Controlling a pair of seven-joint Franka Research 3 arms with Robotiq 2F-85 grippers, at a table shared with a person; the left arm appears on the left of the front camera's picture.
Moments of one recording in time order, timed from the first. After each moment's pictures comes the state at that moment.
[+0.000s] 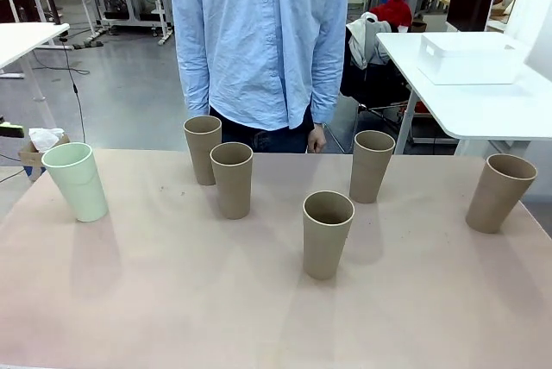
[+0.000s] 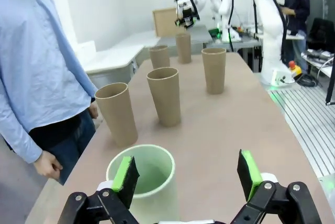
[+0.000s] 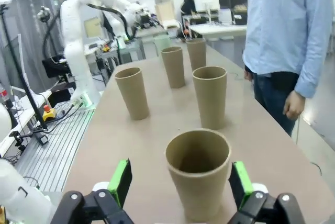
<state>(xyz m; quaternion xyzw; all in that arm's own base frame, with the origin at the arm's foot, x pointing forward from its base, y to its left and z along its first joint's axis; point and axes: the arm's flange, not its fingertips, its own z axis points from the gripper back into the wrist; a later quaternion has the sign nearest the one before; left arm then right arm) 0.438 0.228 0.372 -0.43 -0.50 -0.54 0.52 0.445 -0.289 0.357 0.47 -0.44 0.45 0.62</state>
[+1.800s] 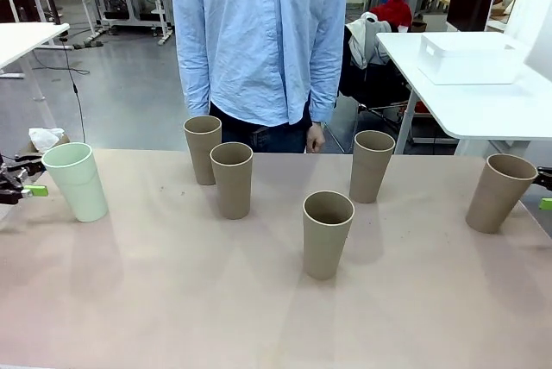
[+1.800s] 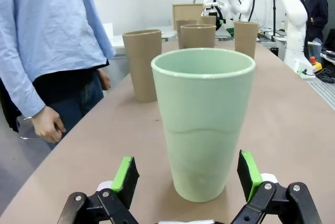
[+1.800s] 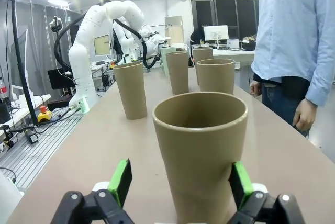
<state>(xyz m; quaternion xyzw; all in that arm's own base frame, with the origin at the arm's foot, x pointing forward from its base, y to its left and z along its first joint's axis) 0.507 0.229 0.242 -0.43 -0.50 -0.51 0.55 0.452 -0.248 0.251 0.50 -0.49 0.44 0.56</state>
